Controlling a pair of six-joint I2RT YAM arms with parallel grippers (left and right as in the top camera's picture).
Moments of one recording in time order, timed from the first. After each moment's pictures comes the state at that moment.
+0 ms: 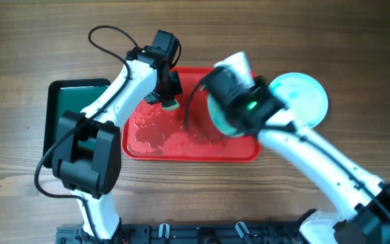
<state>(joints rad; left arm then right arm) -0.36 1.99 1.52 -0.92 0.03 -0.59 0.60 1.57 1.34 -0.95 0.64 0.18</state>
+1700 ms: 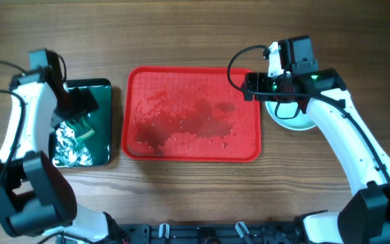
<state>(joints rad) 0.26 1.71 1.29 -1.01 -0.07 -0.28 0.21 1.57 1.25 -0.77 -0.18 0.21</state>
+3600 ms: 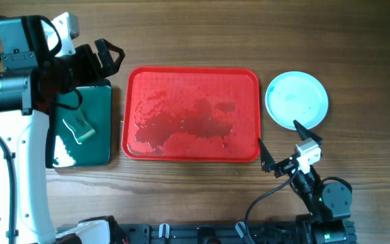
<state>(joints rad) 0.10 1.42 1.58 -1.05 0.43 -0.27 0.12 0.02 0.01 0.02 -0.31 -0.06</state>
